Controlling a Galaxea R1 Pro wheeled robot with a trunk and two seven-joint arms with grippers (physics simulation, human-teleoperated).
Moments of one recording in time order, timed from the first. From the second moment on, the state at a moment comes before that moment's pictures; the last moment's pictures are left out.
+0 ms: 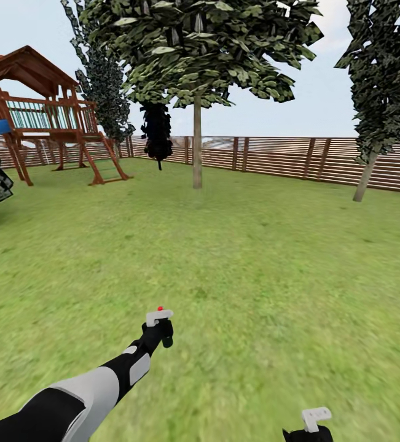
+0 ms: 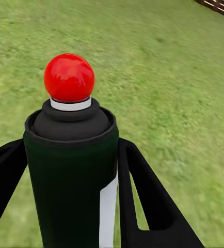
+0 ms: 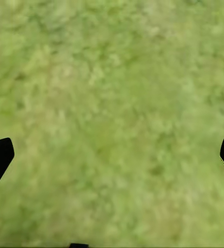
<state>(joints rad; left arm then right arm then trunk) -0.83 -0.12 -0.30 -0.03 0.50 -0.40 -0.18 -0.52 -0.12 0.35 0.05 -0.26 -0.24 0.13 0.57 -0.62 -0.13</state>
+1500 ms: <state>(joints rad) -0.83 -0.12 -0.30 -0.03 0.50 -0.40 -0.18 -0.52 -0.12 0.35 0.05 -0.26 -0.24 0.13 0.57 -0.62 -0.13</state>
